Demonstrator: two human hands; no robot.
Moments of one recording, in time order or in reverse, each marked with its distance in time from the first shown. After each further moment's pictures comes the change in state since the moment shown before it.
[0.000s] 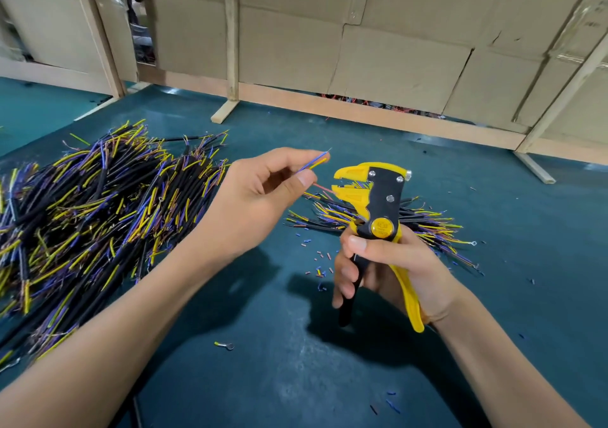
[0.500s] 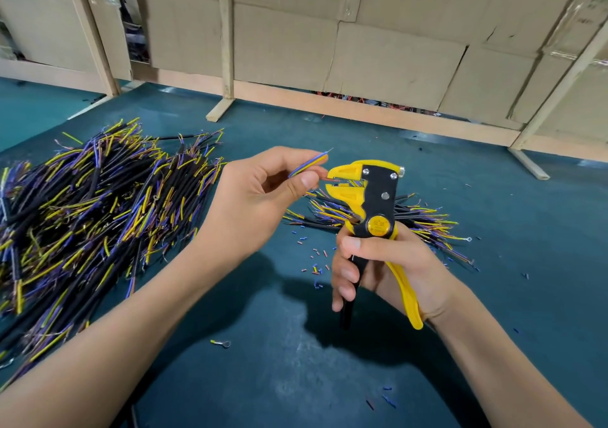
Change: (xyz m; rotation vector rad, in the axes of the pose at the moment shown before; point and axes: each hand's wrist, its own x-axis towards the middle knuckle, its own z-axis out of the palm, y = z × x) left_hand -0.004 0.002 0.010 -0.032 0.066 0.027; right_hand -0.001 -0.001 0.001 0.030 -0.012 0.033
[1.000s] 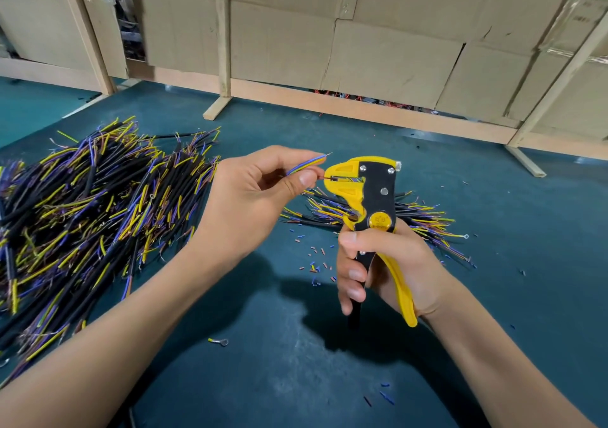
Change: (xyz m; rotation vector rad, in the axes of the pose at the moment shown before) left_hand -0.001 -0.001 0.000 0.015 0.038 0.035; right_hand -0.002 -0.004 0.008 -0.013 0.083 0.018
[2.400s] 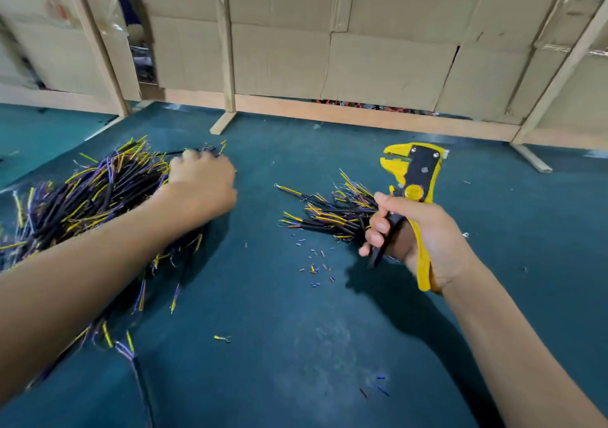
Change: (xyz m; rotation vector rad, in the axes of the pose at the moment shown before) left_hand 0.060 -0.031 -0.060 1.699 -0.347 -0.528; right_hand 0.002 -0.018 -0.036 0.101 0.380 -0.057
